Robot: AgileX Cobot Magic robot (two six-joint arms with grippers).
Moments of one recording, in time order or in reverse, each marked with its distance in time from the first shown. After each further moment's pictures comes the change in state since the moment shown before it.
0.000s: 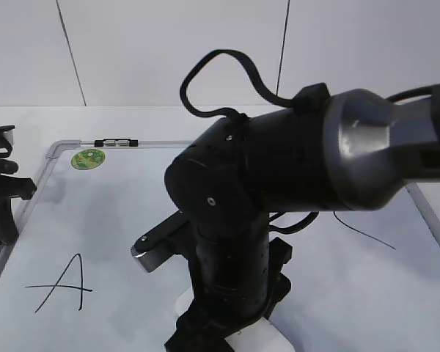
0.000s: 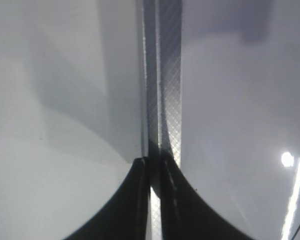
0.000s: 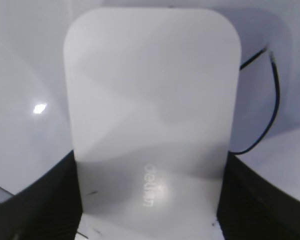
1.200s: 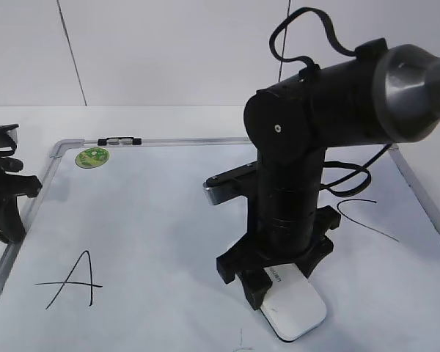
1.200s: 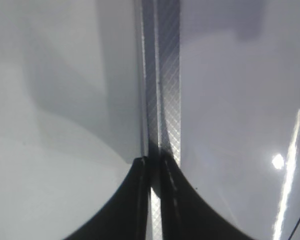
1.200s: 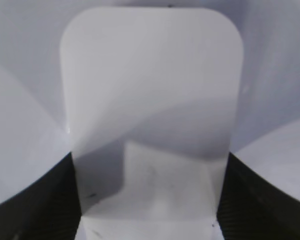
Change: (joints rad) left arm 0.000 0.002 0.000 -0.025 0.002 0.000; right arm -0.256 0.009 -0.010 0.039 0.015 0.009
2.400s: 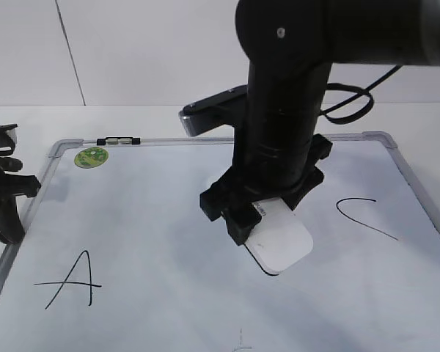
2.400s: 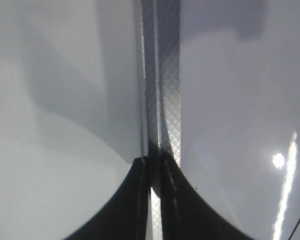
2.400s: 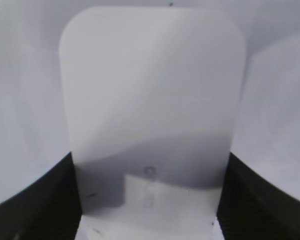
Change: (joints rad) left arm 0.000 0.000 -0.002 -0.002 0.005 -0.002; right arm 0.043 -0.110 -0.211 -0.053 0.126 -0.050
